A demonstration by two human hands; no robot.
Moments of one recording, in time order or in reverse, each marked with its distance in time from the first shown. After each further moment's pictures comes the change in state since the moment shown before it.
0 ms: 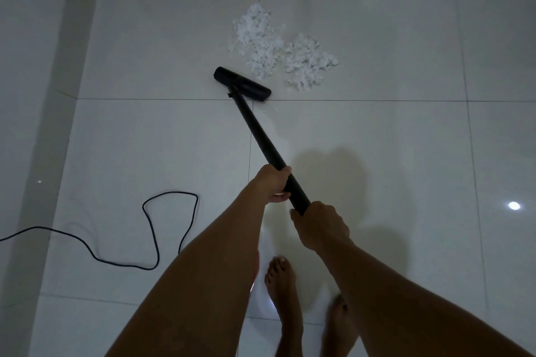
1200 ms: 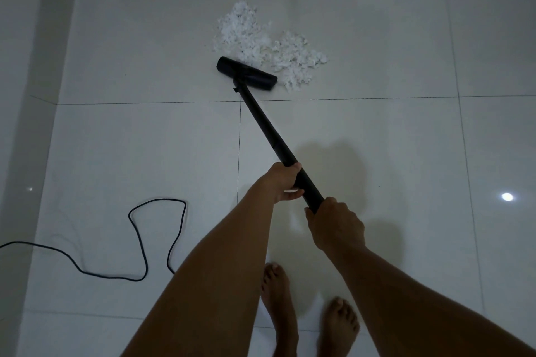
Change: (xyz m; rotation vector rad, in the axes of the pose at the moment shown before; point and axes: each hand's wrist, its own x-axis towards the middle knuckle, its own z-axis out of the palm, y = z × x) left_hand 0.015 0.024 0.046 -0.138 -0.158 -0.026; right_hand 0.025 0.030 -0.023 -0.129 0.167 0.011
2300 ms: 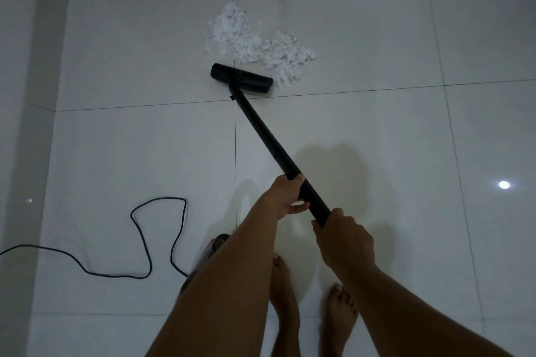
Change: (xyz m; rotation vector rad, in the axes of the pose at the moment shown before) left_hand -0.036 -0.044 0.022 -0.055 -0.029 -0.017; right_hand -0.049 0.041 0.011 -0.052 0.012 -0.033
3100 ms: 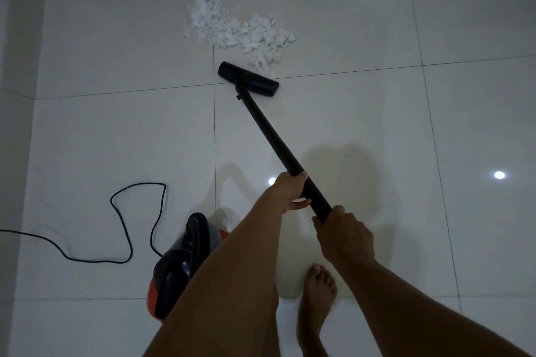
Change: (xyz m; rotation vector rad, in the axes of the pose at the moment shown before) left_hand -0.004 -0.054 0.080 0.094 0.024 -0.042; right_hand -0.012 0.091 0.019 0.030 -0.023 0.047
